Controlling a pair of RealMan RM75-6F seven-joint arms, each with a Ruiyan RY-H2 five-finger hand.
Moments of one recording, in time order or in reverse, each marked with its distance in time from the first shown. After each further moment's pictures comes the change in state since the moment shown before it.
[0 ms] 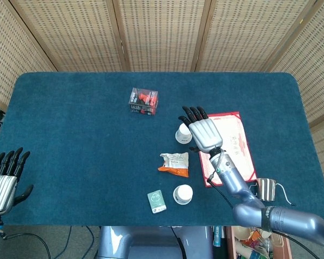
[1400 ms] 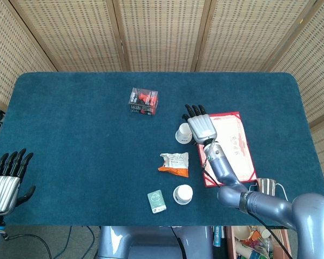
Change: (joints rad) left arm -0.003 -0.007 0.010 -0.002 0.014 -0.004 0.016; right arm 0.128 -0.179 -0.050 0.370 0.147 -0.097 -0.011
